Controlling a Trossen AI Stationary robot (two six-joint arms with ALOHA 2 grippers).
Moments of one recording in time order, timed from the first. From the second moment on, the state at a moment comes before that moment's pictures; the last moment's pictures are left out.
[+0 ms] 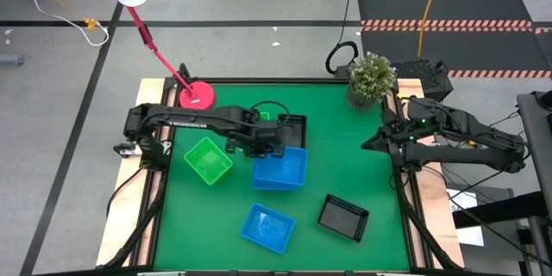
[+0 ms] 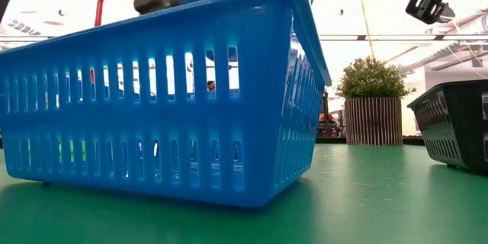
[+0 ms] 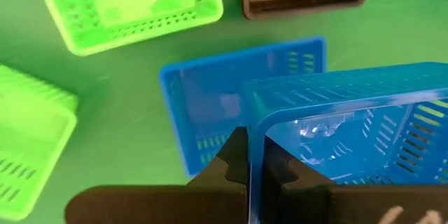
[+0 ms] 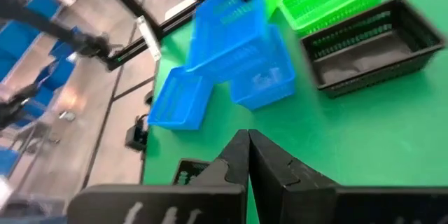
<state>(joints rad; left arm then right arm) -0.01 1.81 1.69 -1.16 0.04 -1.41 -0.21 0.49 0.76 -0.78 -0.38 0.41</state>
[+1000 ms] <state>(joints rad) 0.00 1.81 1.42 -0.96 0.08 -1.48 -0.21 0.49 0.76 -0.85 -0.43 0.35</state>
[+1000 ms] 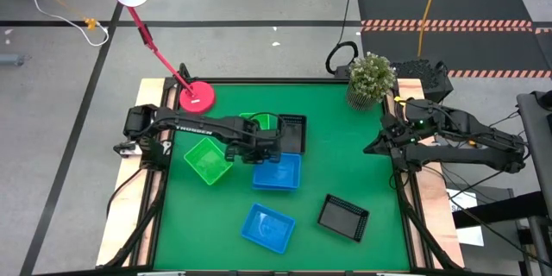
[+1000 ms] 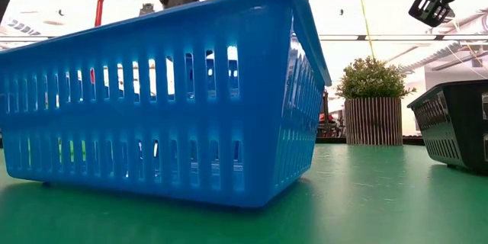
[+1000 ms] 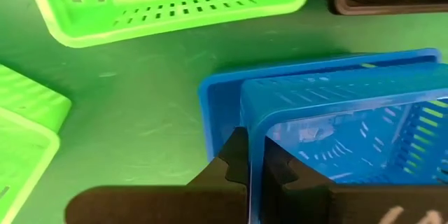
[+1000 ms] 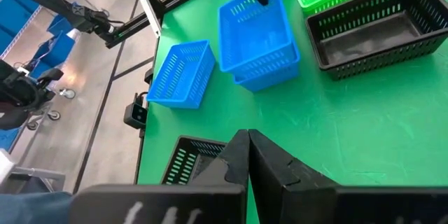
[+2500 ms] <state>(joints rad) -0.04 1.79 1.37 -1.00 0.06 -1.57 -0.21 0.49 0.76 -0.85 -0.42 0.43</state>
